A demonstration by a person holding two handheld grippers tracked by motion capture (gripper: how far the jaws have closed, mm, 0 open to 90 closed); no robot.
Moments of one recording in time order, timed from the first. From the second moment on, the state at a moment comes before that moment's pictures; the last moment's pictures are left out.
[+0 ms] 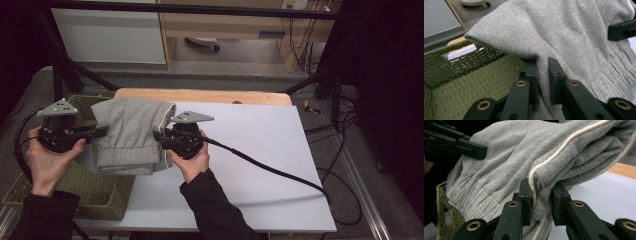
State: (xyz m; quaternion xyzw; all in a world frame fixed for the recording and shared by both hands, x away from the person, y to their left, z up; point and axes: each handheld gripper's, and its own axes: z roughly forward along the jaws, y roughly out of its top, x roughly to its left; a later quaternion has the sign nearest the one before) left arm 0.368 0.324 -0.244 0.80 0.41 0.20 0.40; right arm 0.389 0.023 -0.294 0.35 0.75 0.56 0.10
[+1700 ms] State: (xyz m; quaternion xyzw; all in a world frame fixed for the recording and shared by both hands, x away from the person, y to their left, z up) left arm 0.364 0.405 -0.244 0.77 0.47 0.25 0.37; right arm 0.392 0.118 -0.287 0.31 0.76 0.56 0.10
